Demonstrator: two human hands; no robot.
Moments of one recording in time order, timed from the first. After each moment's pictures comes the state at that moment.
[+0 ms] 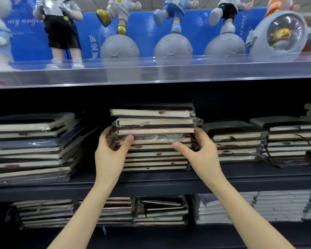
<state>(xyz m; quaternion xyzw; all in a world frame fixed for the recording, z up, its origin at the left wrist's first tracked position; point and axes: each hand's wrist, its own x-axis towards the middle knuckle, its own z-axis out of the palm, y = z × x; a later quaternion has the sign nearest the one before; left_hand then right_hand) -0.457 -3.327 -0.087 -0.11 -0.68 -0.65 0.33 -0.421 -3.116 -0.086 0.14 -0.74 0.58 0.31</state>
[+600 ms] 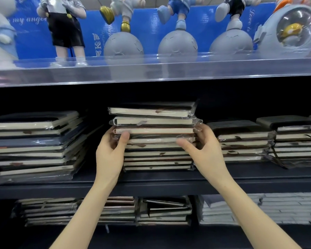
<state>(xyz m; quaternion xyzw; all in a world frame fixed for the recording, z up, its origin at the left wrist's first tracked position) -0.458 -3.332 -0.085 -0.13 -0.66 -0.67 0.32 -0.425 -3.118 -0.082 0.14 -0.74 0.58 0.30</state>
